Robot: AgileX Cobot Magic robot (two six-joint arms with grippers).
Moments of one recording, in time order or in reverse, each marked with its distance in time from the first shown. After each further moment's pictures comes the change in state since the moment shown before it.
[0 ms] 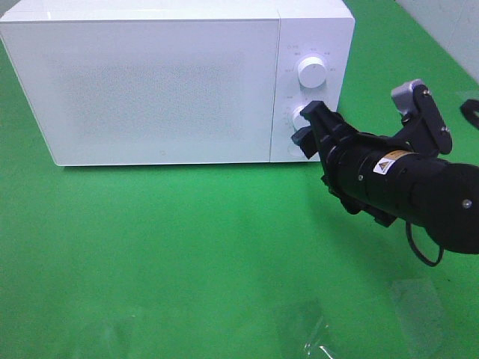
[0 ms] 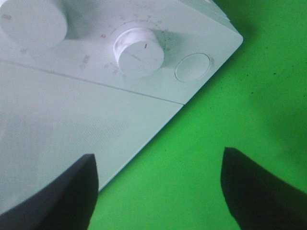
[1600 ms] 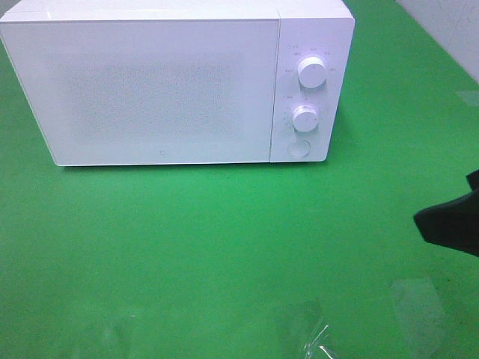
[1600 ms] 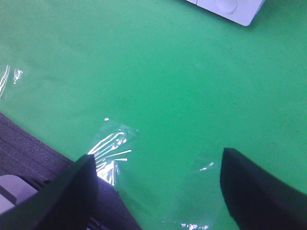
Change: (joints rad) left arm 0.000 0.000 0.000 0.000 0.000 0.001; right arm -0.014 -0.858 -0.130 -0.571 1.408 -0.629
